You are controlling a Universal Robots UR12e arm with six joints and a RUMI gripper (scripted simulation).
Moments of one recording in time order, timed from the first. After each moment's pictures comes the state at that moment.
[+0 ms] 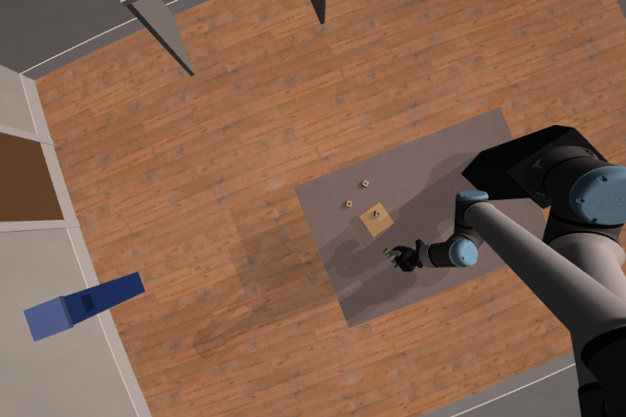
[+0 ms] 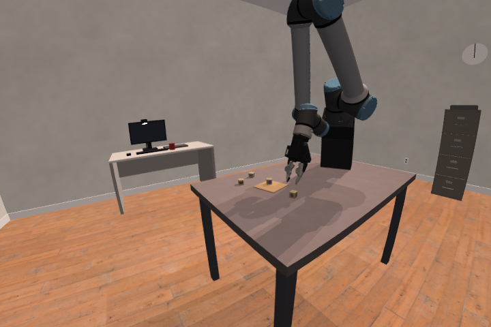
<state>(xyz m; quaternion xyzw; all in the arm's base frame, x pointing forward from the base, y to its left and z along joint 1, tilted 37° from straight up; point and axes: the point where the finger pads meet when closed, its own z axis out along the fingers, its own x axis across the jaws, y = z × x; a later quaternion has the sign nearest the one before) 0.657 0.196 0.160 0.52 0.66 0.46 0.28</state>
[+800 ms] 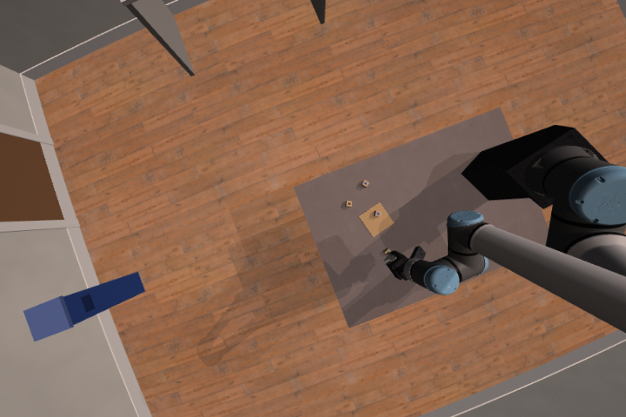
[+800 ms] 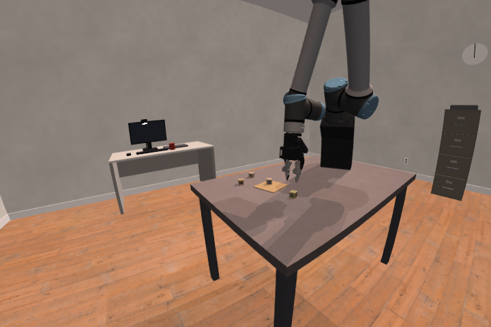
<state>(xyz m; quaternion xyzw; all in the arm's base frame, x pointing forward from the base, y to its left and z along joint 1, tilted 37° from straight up) 0.654 0.193 0.170 0.56 0.74 0.33 0.18</state>
